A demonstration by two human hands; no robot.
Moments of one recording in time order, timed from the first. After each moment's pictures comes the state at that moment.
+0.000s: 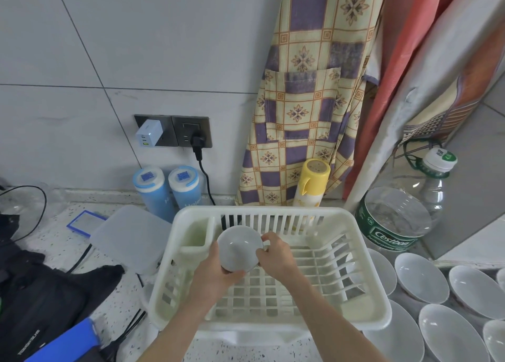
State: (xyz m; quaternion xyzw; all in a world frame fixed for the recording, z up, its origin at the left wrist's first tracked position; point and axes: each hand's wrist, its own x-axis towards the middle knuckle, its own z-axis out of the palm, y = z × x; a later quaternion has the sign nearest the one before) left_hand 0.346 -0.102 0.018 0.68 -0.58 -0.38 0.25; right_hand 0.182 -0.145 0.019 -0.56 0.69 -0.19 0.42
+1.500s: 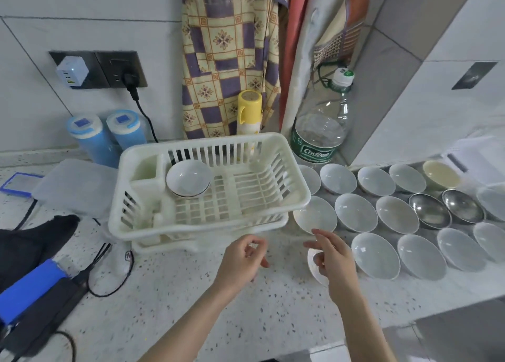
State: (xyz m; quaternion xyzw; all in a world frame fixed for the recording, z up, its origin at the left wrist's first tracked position) left_hand 0.235 0.065 0.024 0.52 -0.57 -0.59 0.25; right_hand 0.046 0.114 0.043 -0.19 0.71 -0.51 0.43
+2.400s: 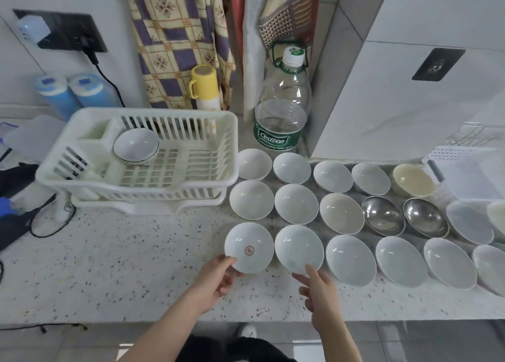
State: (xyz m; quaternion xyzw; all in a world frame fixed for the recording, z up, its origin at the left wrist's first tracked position) left_hand 0.080 0.145 -0.056 0.63 -0.23 -0.70 0.24; right_hand -0.141 0.195 -0.022 -0.10 0.74 -0.40 0.53
